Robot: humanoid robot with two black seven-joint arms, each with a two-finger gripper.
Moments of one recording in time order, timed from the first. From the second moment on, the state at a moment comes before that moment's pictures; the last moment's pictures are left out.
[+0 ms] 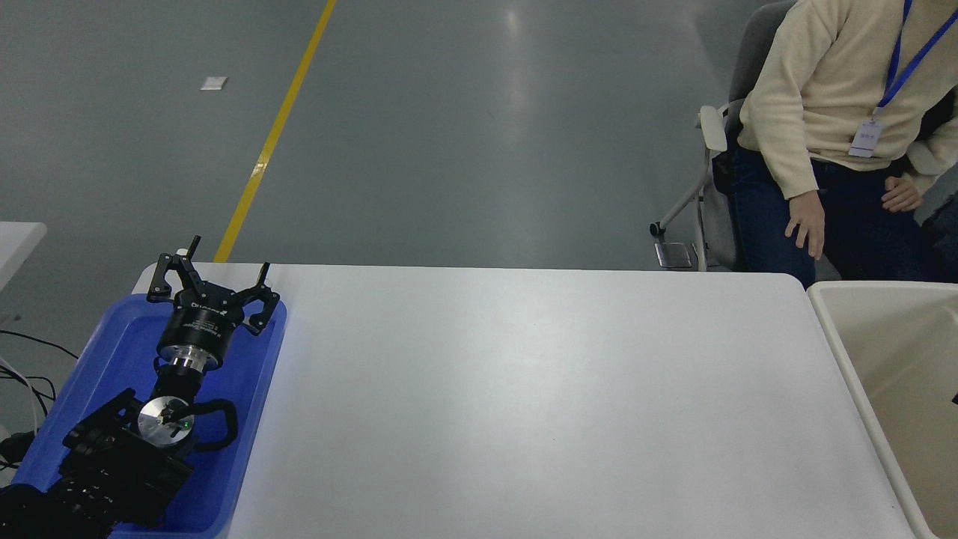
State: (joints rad) left arm -0.63 0.16 -0.94 -0.20 -0.21 -0.79 -0.29; right arm 0.59 -0.57 -0.50 0.11 -0.42 -0.09 0.15
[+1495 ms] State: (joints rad) left arm -0.63 0.16 -0.94 -0.20 -0.21 -0.79 -0.29; right arm 0.72 -0.85 0.14 0.88 -0.42 -0.15 0.16
